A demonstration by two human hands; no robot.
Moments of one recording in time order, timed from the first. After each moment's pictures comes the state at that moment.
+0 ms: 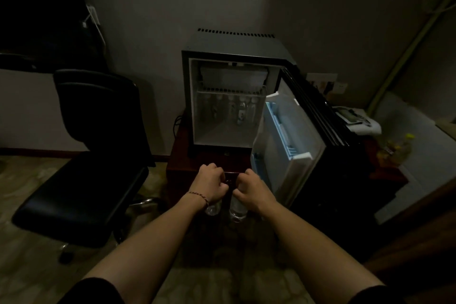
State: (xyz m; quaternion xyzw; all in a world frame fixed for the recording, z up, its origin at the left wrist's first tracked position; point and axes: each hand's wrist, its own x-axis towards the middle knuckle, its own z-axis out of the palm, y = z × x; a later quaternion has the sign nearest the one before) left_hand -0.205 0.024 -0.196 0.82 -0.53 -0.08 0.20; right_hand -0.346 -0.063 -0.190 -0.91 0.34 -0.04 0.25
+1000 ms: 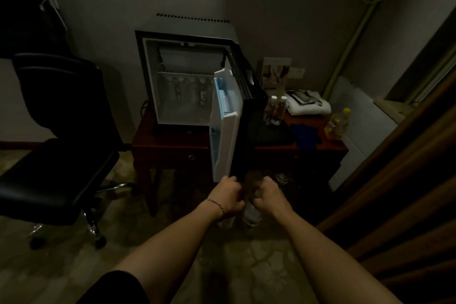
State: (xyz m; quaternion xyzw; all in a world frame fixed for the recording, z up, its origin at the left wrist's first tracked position) left_hand -0.447 0.023 -0.216 0.73 -0.65 -0.15 0.14; right_hand -0.592 -0.055 -0.203 -0.85 0.46 -0.04 0.24
